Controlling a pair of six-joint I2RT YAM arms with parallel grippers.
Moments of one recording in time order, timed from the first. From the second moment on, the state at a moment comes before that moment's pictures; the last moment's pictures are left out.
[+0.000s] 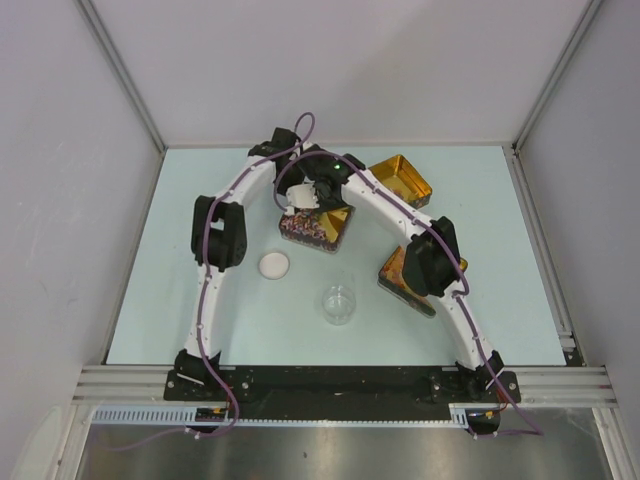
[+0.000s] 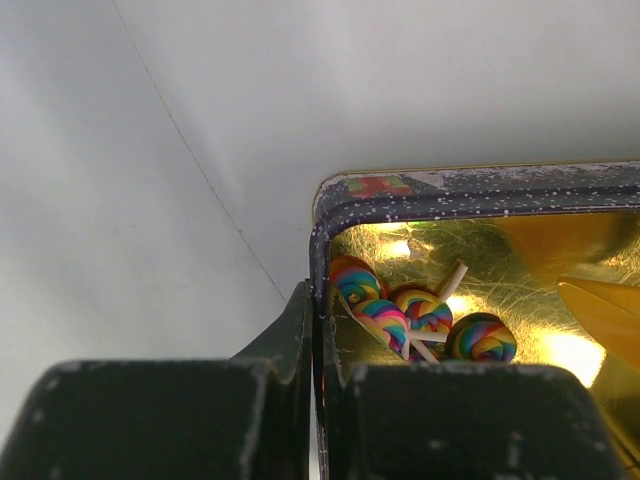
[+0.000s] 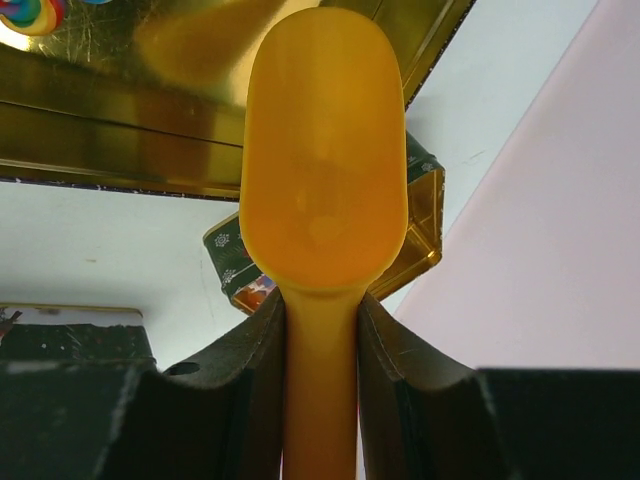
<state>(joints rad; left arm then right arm) -0.31 2.46 2.19 -0.80 0.14 0.04 0.73 2.35 2.33 -1.11 0.33 -1.12</state>
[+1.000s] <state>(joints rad) -0.31 2.41 2.16 -0.91 0.15 0.06 0.70 2.28 2.21 -1.15 0.03 -1.02</state>
